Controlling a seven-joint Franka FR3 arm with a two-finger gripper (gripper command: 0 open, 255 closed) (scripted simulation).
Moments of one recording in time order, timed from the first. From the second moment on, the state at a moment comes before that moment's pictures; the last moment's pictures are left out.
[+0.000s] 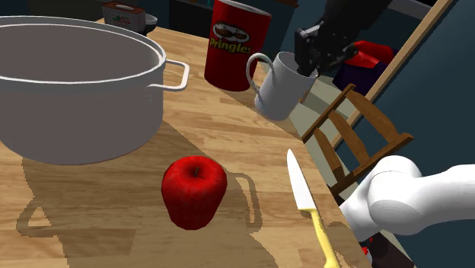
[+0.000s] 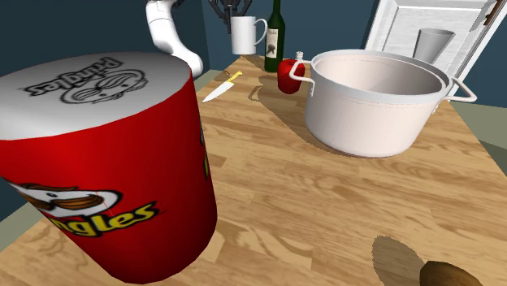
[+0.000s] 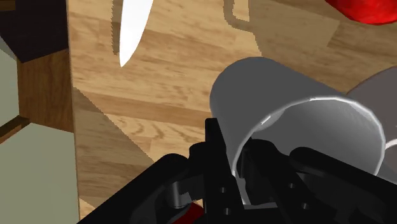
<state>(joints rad) 0.24 -0.73 0.36 -2.05 0.14 1.49 0.82</state>
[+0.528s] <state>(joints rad) 0.32 -0.95 0.40 -2.11 0.21 1.34 0.91</state>
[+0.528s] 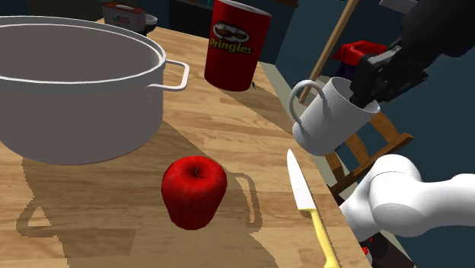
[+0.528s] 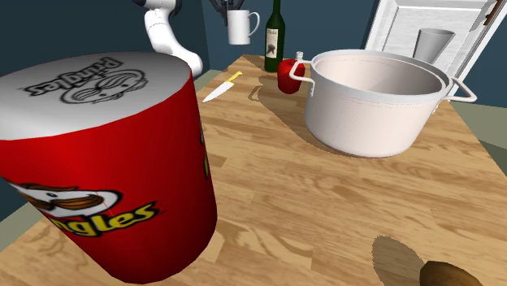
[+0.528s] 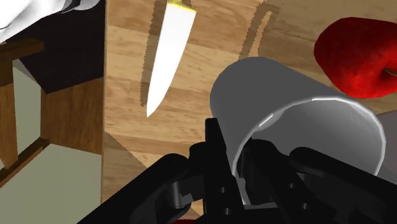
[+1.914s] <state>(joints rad) 0.45 -1.29 0.53 -2.20 0.43 1.13 1.13</state>
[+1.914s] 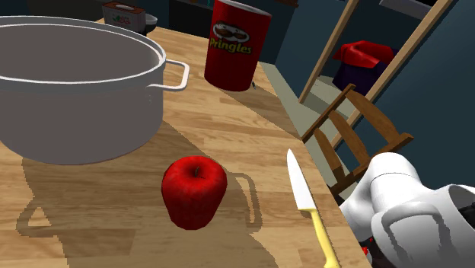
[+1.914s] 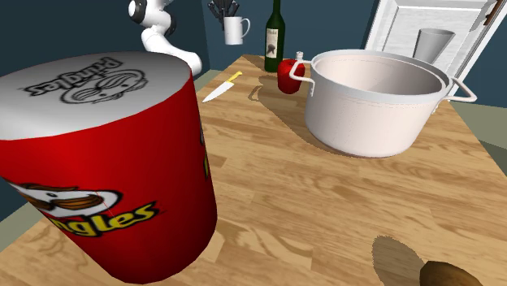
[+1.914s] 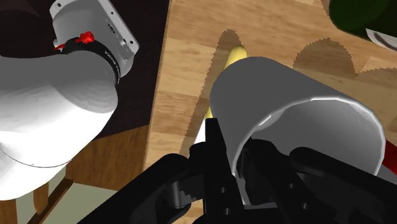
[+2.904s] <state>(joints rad) 0.51 -1.44 0.61 -2.45 0.51 1.23 1.13</state>
